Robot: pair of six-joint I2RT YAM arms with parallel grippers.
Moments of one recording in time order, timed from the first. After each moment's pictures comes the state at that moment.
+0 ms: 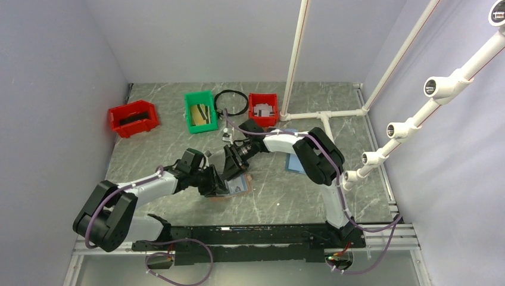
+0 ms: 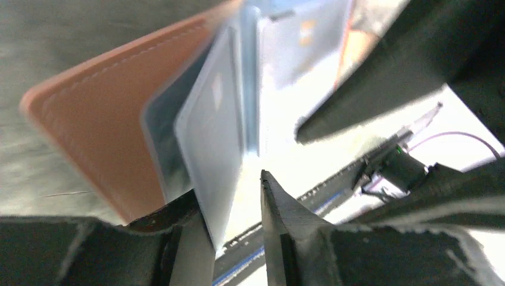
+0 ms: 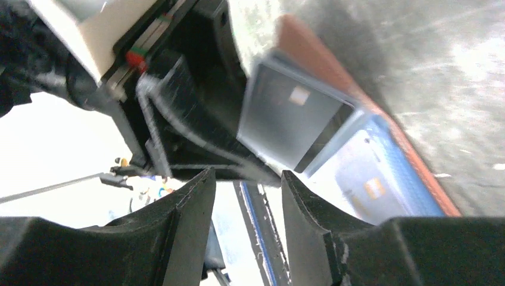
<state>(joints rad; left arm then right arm) -0.49 1.29 0.46 -0.14 0.49 -0.88 0.72 2.13 1.35 -0.23 -1.08 0.47</state>
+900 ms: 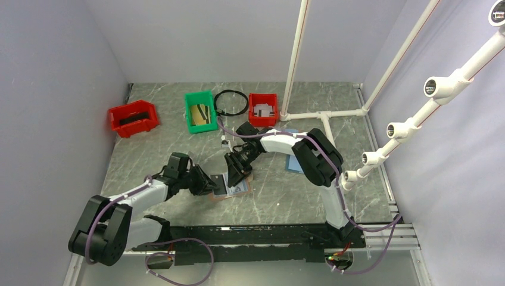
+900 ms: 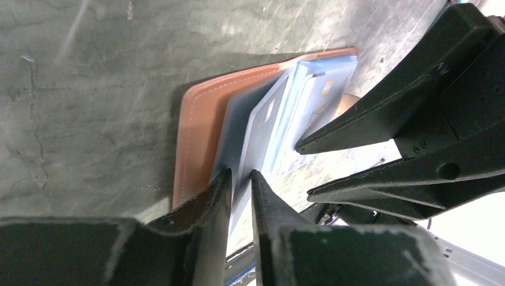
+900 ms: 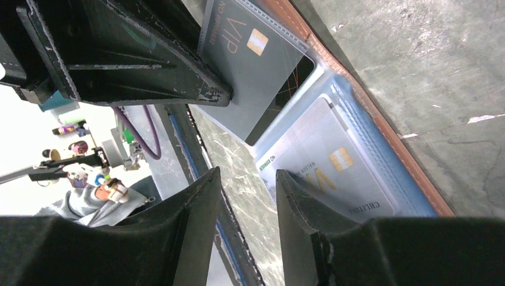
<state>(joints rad) -0.33 1.18 0.33 -0.06 0.43 -1.01 0.75 2.13 1.41 -0.52 -0.92 0.19</state>
